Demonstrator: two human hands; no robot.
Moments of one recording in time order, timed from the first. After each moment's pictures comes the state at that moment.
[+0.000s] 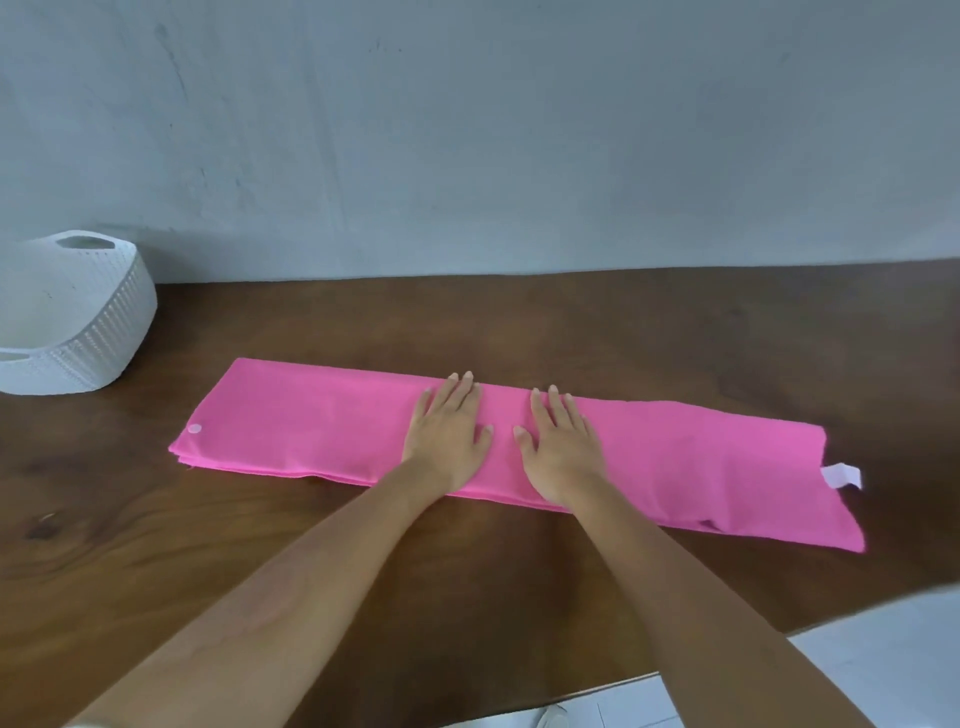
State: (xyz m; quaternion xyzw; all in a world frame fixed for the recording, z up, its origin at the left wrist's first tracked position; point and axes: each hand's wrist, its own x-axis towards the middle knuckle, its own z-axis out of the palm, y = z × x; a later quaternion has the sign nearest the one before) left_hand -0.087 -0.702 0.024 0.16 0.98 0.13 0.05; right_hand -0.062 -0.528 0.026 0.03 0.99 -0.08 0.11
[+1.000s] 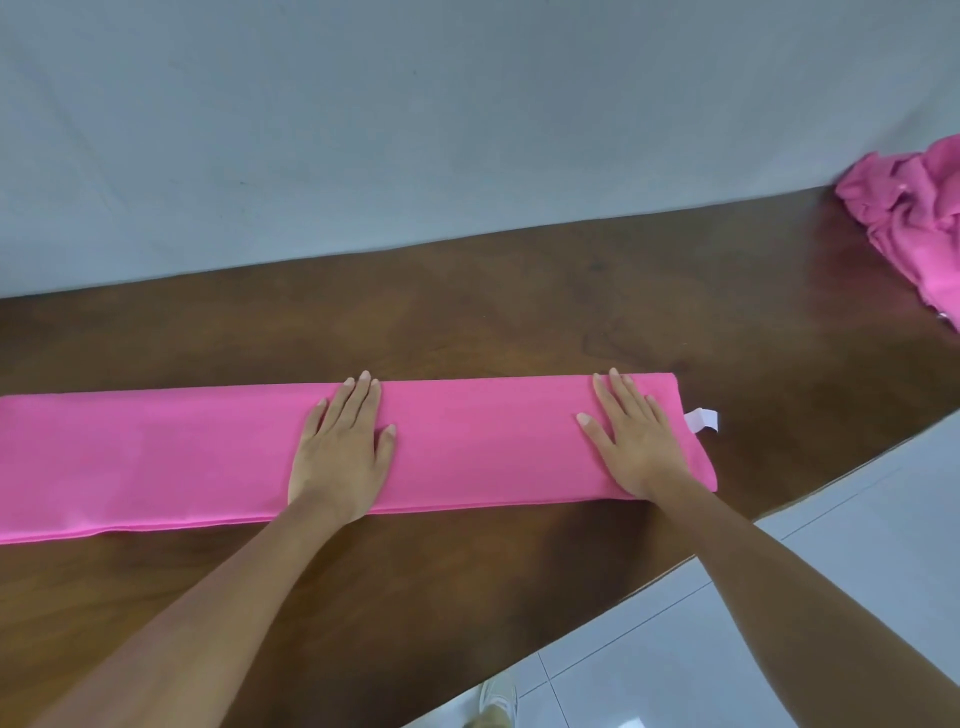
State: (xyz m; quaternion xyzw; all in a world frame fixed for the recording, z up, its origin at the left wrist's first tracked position) left_hand -0.074 -0.637 0.005 0.16 0.98 0.10 0.02; right_hand -0.005 -0.269 0.018 0.10 0.99 -0.06 0.07
